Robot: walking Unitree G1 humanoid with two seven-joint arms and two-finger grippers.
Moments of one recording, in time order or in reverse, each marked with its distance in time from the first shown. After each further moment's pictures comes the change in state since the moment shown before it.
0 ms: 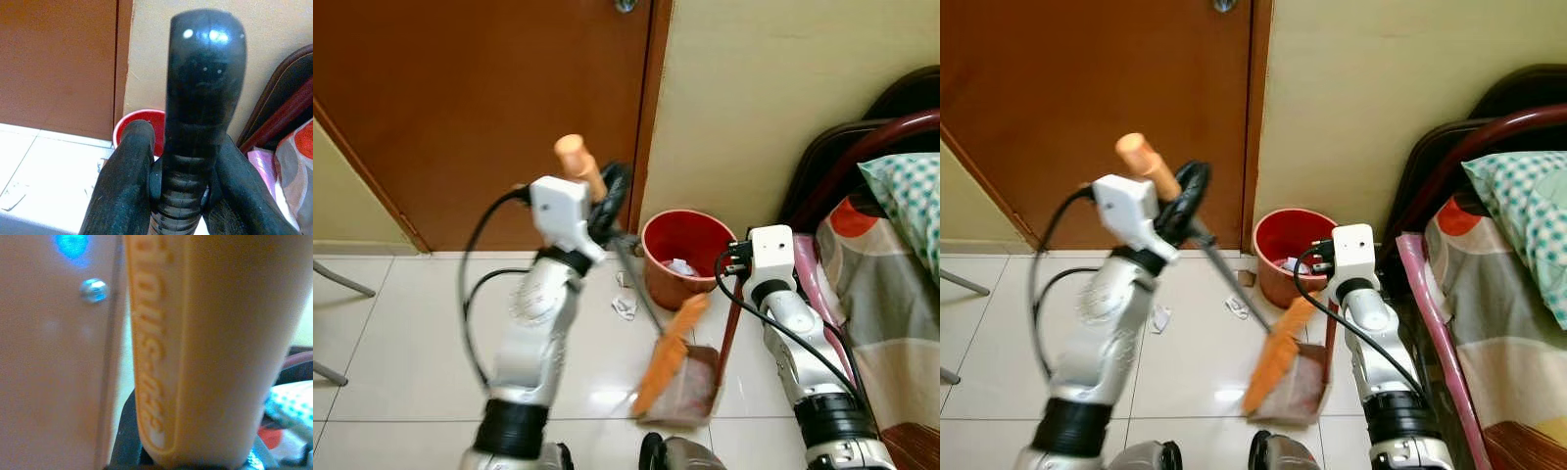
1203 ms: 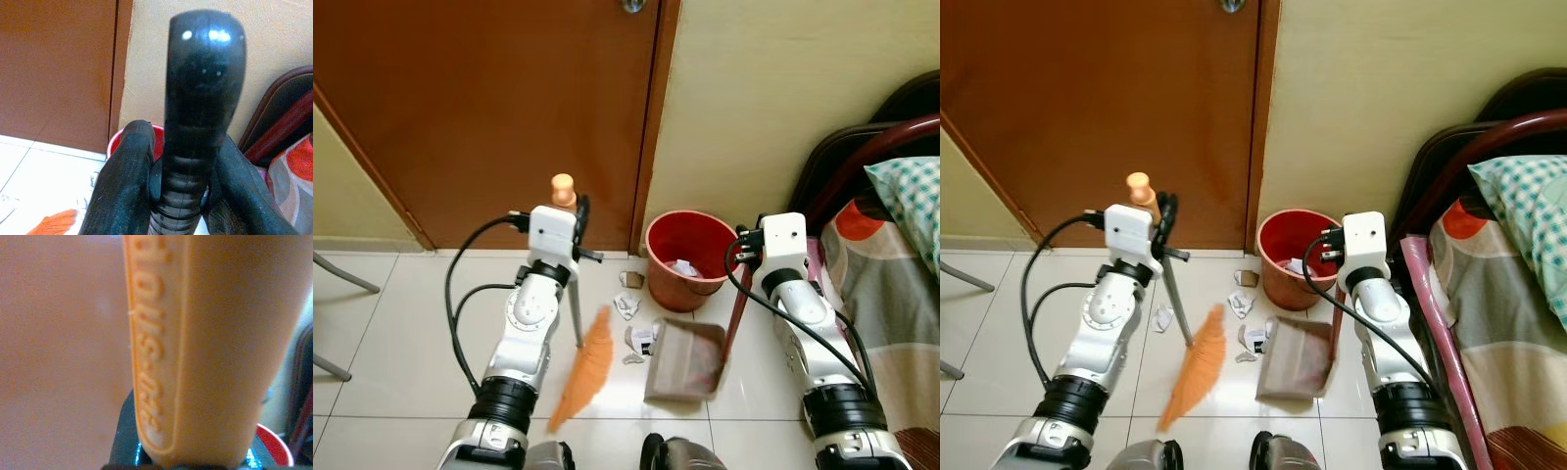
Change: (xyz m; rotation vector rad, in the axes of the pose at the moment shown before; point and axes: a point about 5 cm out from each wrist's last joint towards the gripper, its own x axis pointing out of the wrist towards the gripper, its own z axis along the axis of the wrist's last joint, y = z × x) left arm 0.002 0.032 -0.066 0.239 0.144 0.145; right arm 0.002 -0.013 0.009 -0.022 -0.044 -0.015
